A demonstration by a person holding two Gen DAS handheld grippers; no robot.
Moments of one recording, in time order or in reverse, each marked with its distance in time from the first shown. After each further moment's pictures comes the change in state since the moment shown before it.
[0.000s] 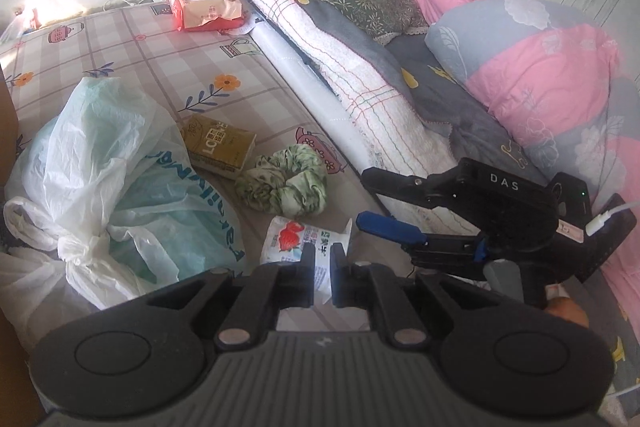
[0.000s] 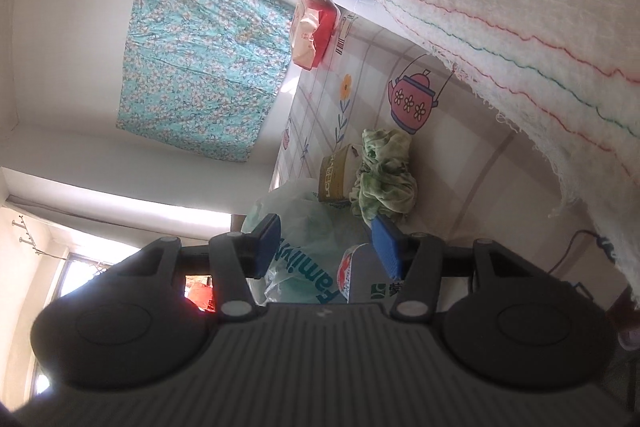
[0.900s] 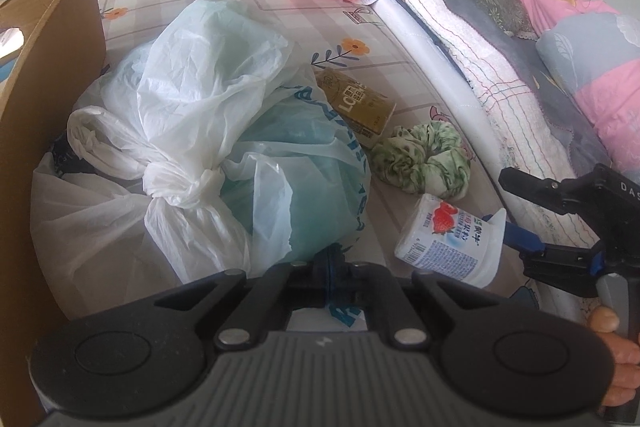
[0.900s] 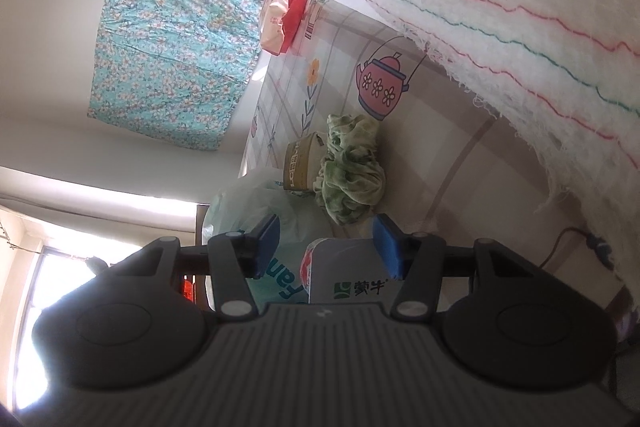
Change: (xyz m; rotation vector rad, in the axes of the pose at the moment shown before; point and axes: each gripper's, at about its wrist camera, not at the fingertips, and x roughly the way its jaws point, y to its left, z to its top) left arm 0.022 0.062 -0.015 -0.168 0.013 0.214; right arm 0.020 -0.004 0.005 -0.009 0.033 -0.080
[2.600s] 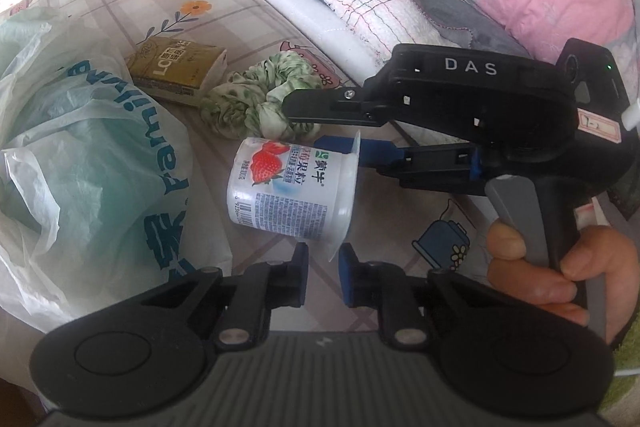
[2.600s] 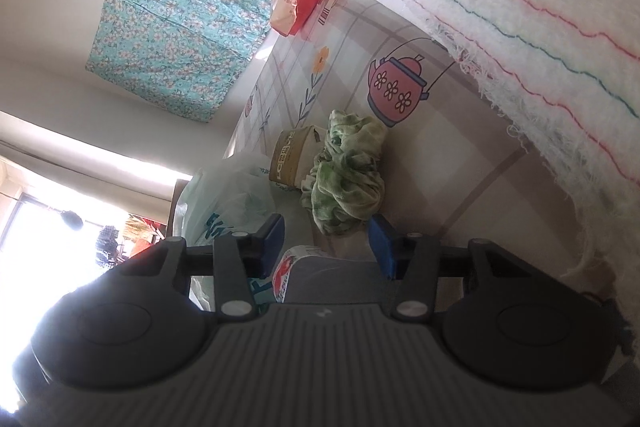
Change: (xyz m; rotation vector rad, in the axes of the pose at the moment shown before) left arm 0.033 -0.081 -0.024 0.267 0.105 -0.177; right arm 0.033 0.007 0.008 -0.174 0.052 -0.029
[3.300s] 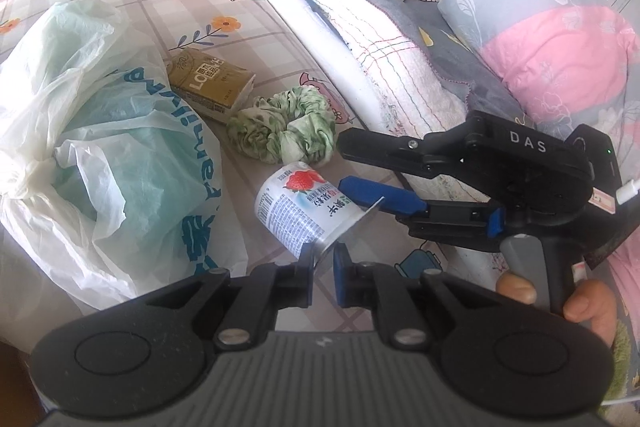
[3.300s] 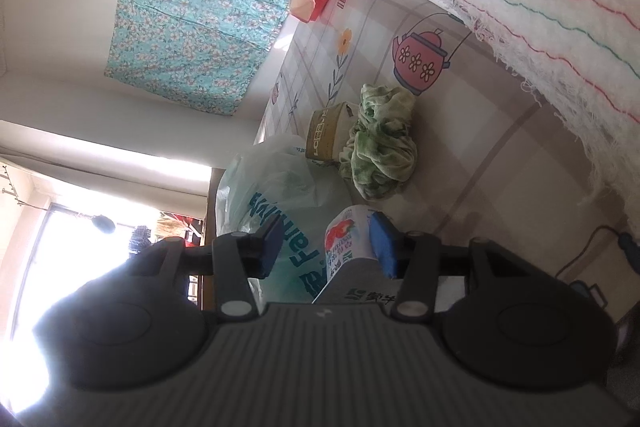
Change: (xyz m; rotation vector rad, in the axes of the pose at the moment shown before) left arm -0.035 0.022 0.002 -0.136 -0.063 -0.063; right arm -0.027 0.006 -0.010 0.093 0.027 0.101
